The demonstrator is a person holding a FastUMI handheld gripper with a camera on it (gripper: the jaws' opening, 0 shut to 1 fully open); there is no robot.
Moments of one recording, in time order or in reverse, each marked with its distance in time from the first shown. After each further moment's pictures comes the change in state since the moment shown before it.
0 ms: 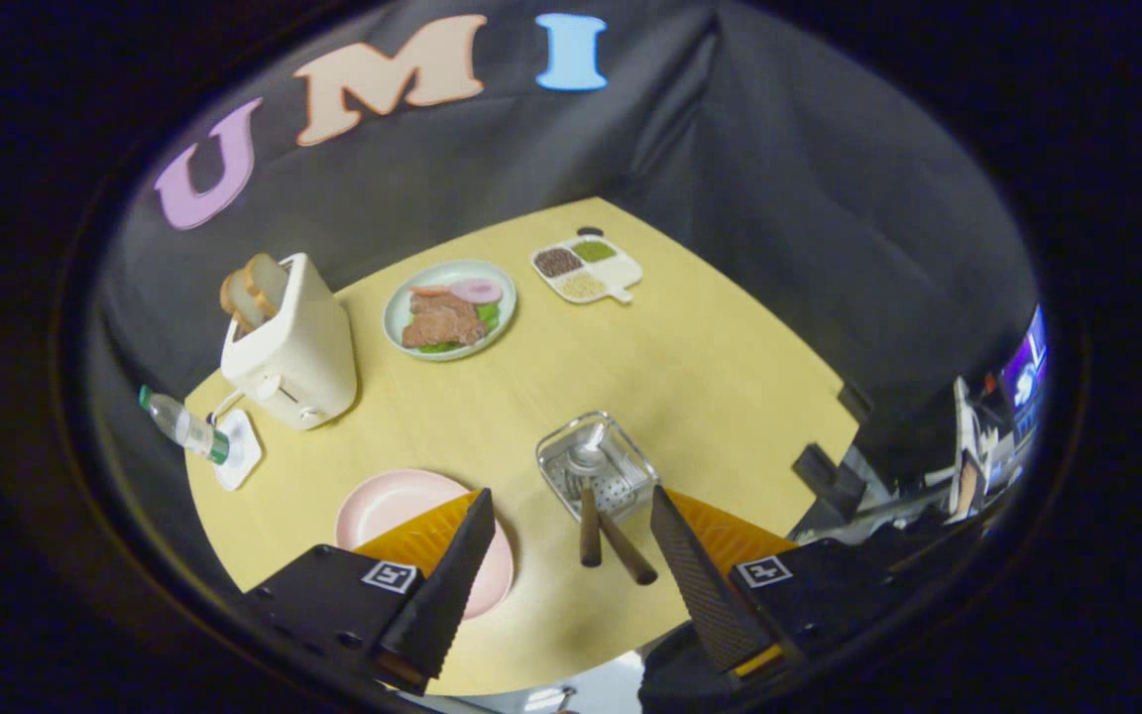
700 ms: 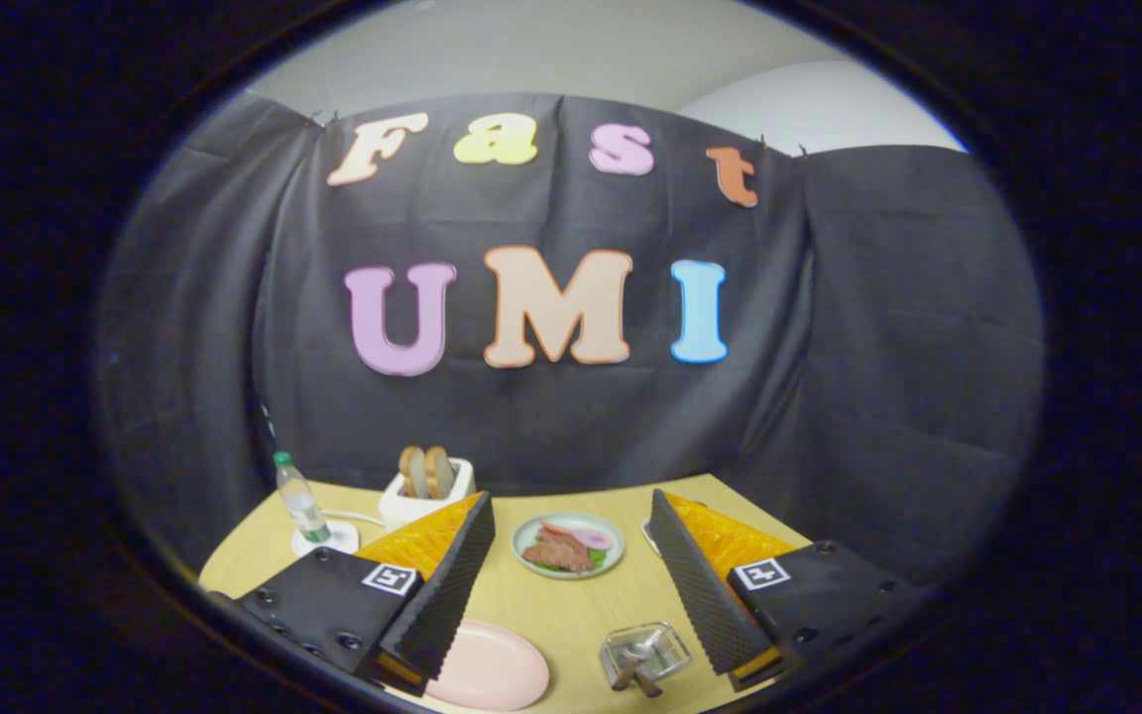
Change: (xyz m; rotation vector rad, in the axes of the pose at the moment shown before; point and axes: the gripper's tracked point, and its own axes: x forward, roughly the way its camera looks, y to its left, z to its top) arm -0.144 0.056 0.119 -0.064 -0.849 0.386
